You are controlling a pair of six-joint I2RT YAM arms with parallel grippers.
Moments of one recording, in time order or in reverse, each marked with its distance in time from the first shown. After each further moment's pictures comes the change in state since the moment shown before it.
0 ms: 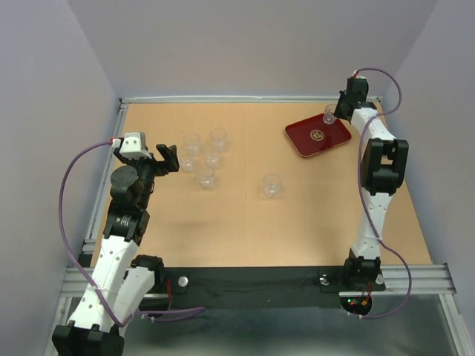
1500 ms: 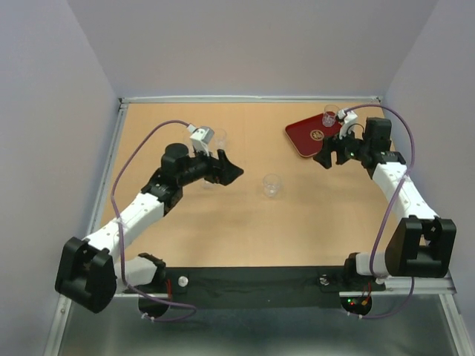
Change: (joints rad) left arm -0.240 0.445 0.087 0.103 0.537 -0.232; right arm 0.001 -0.922 -0.922 0.006 -0.820 -0.497
